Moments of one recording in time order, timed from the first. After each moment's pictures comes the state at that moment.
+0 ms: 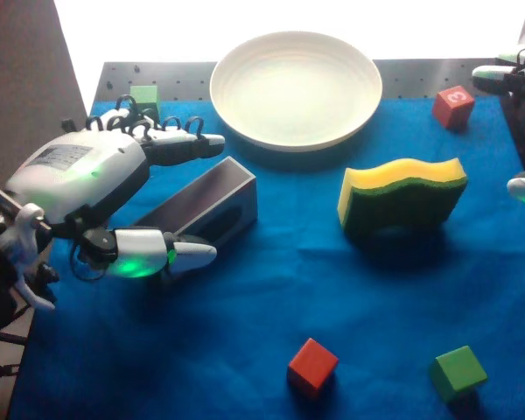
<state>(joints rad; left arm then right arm) 0.91 -1.03 1.00 -0.34 -0.91 1.27 -1.15 -0.92 1.21 0.10 1.22 -0.46</state>
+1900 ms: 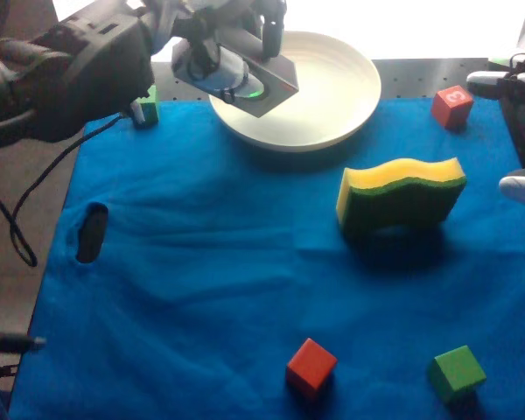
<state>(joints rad) 0.40 -1.42 1.58 -0.23 -0.37 1.33 -1.15 -0.95 1.23 0.10 1.22 -0.46</state>
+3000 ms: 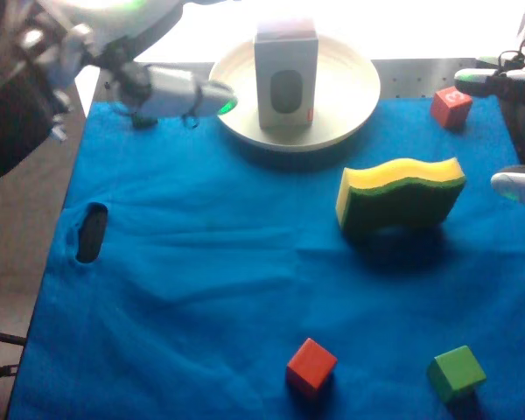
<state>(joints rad) 0.53 -1.06 1.18 -0.22 -0.65 1.43 -1.12 -0.95 1.24 0.06 1.22 -0.43</state>
